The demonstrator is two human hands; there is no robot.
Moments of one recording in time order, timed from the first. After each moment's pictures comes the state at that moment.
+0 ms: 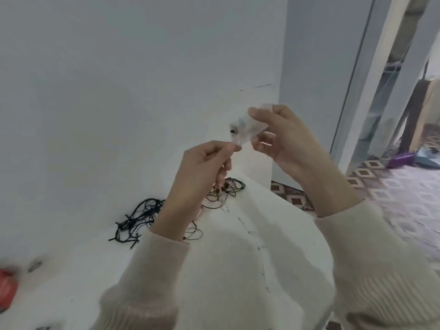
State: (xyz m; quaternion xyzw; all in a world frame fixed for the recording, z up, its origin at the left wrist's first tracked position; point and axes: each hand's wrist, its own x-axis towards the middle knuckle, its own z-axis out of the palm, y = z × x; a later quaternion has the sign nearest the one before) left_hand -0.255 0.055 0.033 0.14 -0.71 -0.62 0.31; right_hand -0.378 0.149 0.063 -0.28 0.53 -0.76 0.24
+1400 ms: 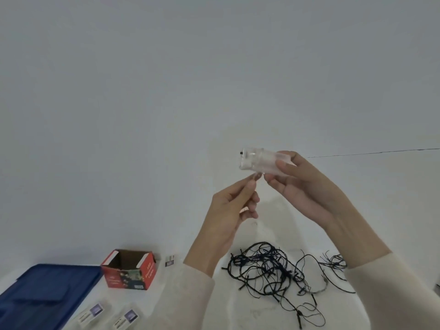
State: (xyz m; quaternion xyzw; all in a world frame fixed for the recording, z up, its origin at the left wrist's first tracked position) left_hand -0.136 -0.068 0.044 0.23 -0.59 -0.62 0.47; right_hand -0.296 -0.052 0.069 -0.45 0.22 -0.66 0.56
